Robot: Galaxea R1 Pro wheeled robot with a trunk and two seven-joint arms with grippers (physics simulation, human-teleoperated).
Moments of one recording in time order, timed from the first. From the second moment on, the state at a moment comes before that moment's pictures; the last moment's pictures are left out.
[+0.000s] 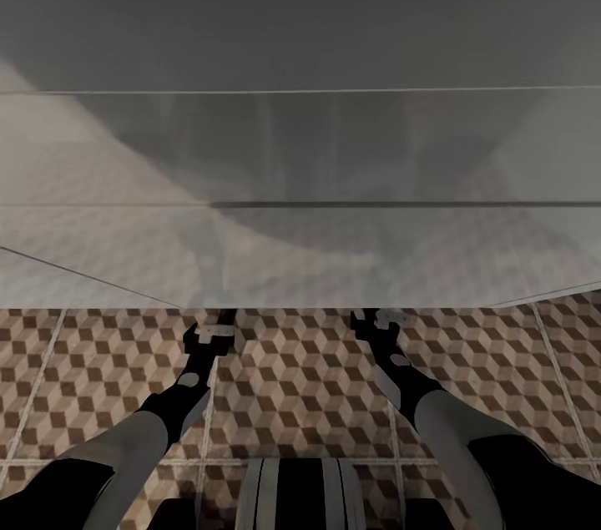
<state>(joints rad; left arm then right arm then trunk) -0.84 -0.02 -0.15 -0.21 -0.05 -0.40 0.21 -0.92 0.08 0.10 -0.18 -0.18 -0.36 -0.08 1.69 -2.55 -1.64</state>
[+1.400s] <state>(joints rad) -0.84 -0.02 -0.15 -0.22 -0.05 -0.40 0.22 -0.92 0.08 0.10 -0.18 -0.18 -0.37 -0.08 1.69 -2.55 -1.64</state>
